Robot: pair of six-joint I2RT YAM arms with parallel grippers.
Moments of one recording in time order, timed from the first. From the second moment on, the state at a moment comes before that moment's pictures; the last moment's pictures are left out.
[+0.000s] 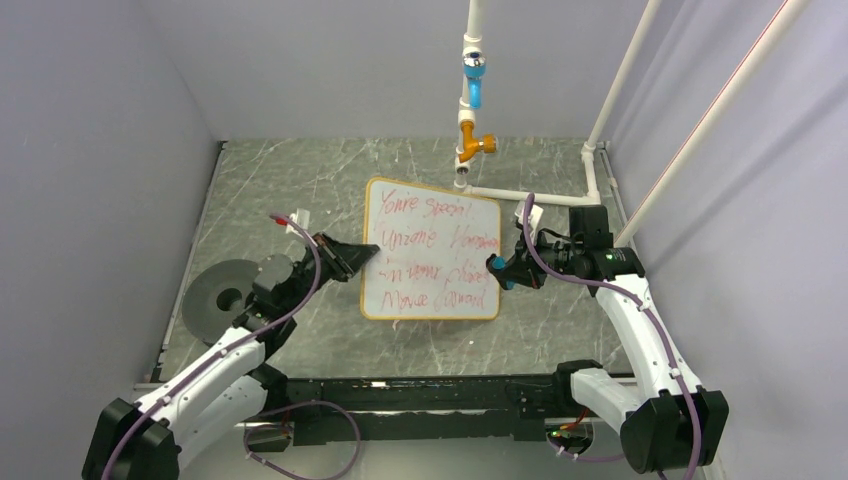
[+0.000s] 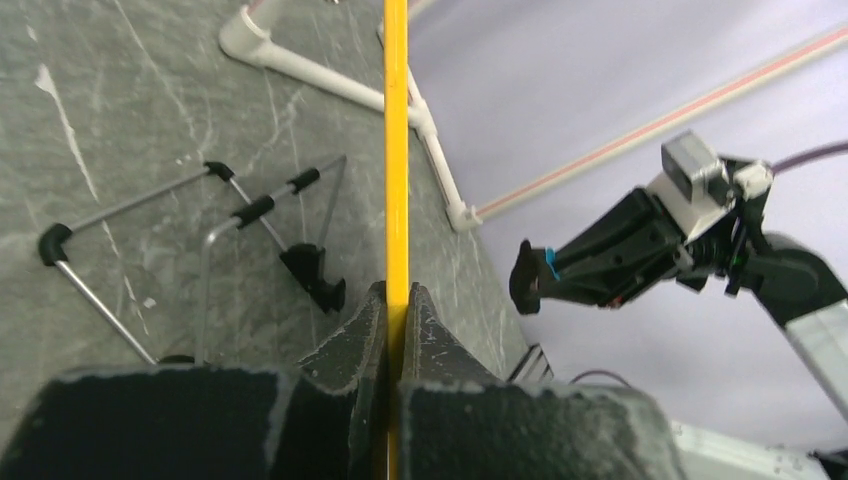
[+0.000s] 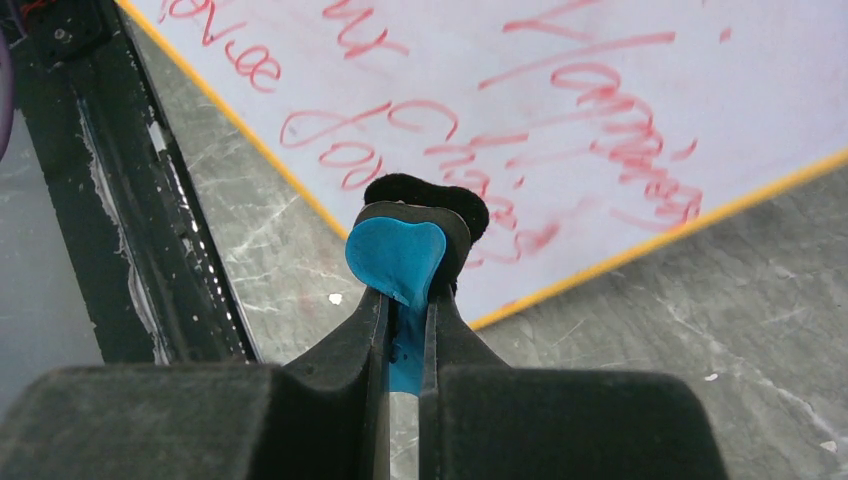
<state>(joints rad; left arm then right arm) -0.45 0.81 0.36 0.48 0.25 -0.92 0.09 1.01 0.86 -0.74 -0.88 -0.58</state>
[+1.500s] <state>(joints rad) -0.71 0.84 0.29 0.56 0.10 -0.58 0.89 1.47 1.38 -0.52 -0.04 -0.50</state>
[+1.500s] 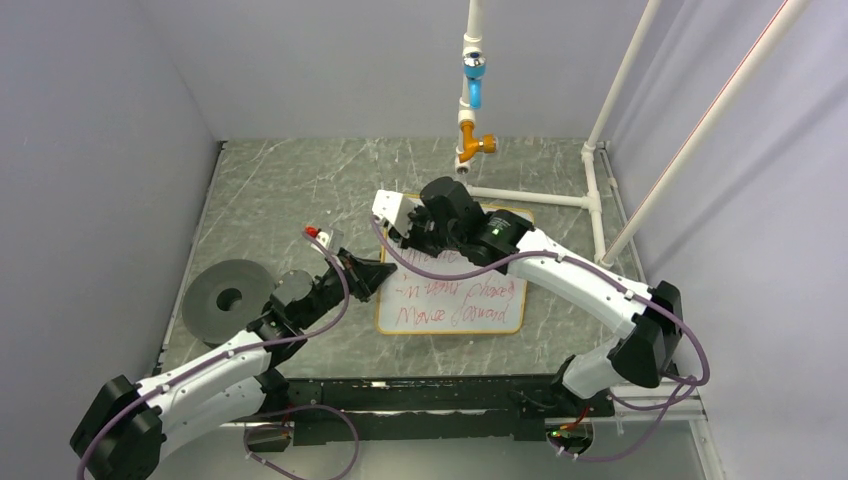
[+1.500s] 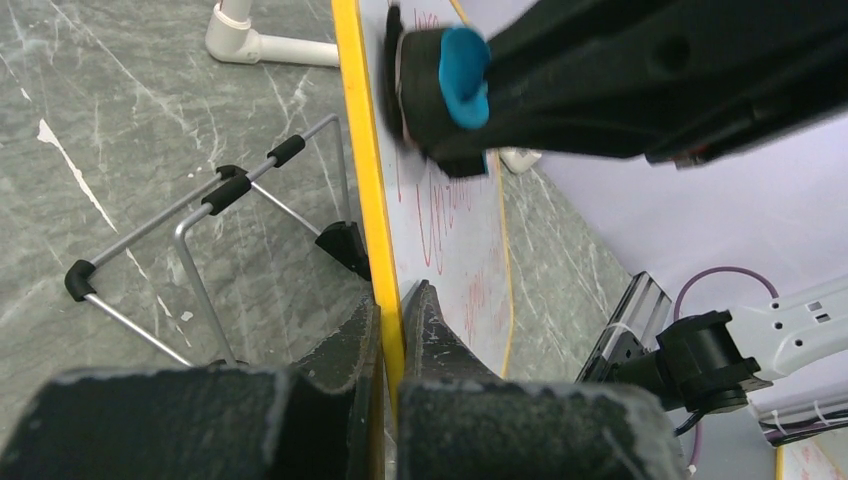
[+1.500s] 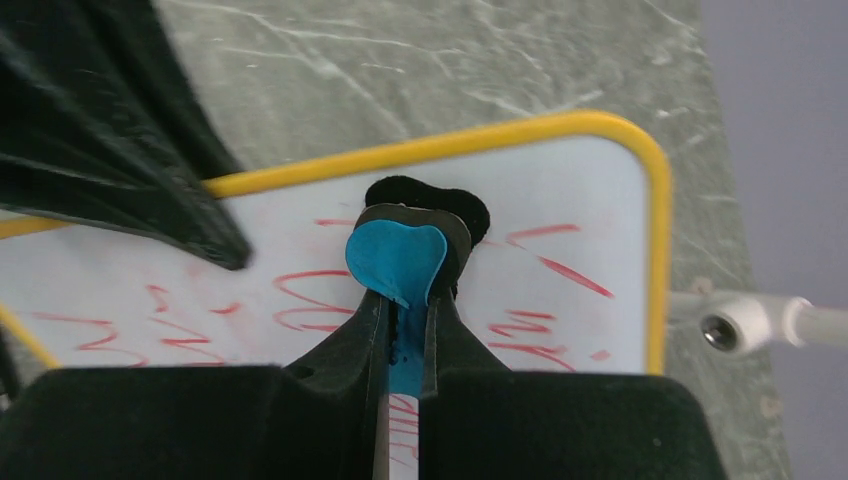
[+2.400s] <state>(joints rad) -0.74 0.82 0.24 0.64 0.04 -0.49 0.92 1.52 1.48 -0.54 0.05 -0.36</state>
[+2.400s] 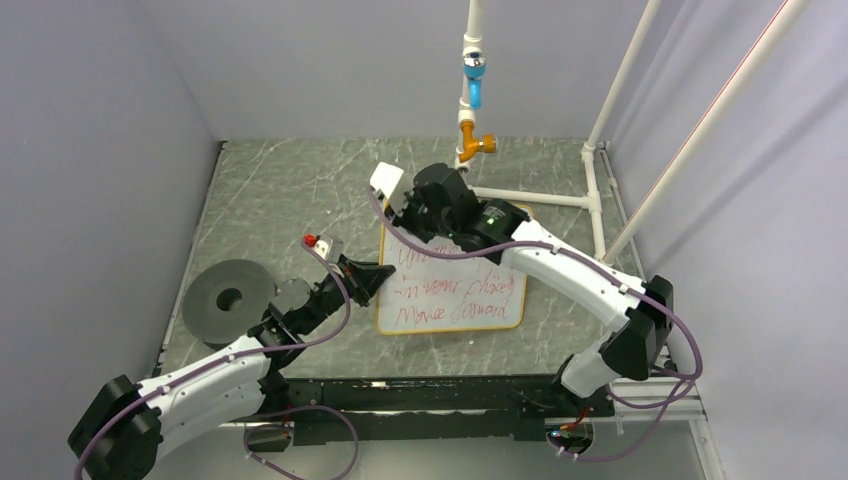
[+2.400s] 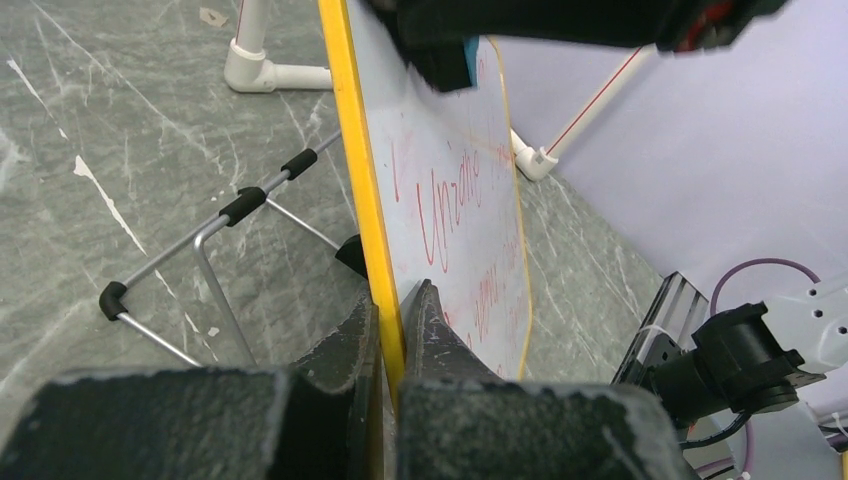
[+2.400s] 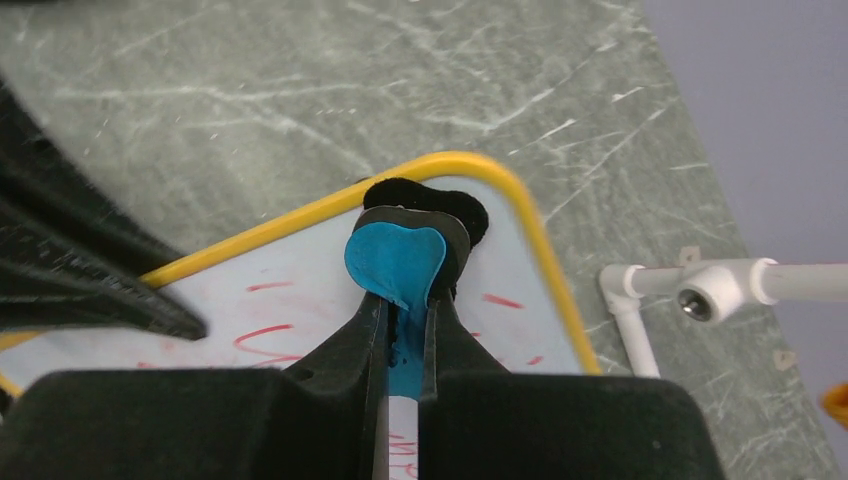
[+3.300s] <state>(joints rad) -0.75 0.81 0.22 0.66 0.03 -0.47 1.00 1.53 1.47 -0.53 0.18 -0.46</state>
